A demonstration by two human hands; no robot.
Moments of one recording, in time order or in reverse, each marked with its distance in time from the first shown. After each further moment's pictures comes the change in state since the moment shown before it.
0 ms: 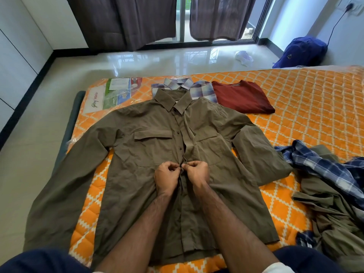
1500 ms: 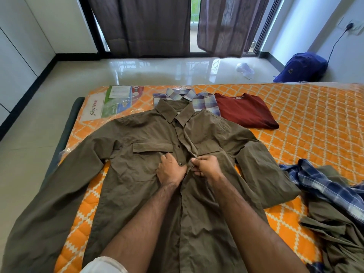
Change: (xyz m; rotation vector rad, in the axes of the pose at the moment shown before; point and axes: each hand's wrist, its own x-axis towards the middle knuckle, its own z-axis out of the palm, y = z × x) left_hand 0.064 0.046 0.017 0.430 -0.037 -0.021; right_hand 0.064 -0.053 -0.031 0.172 -0.236 0.016
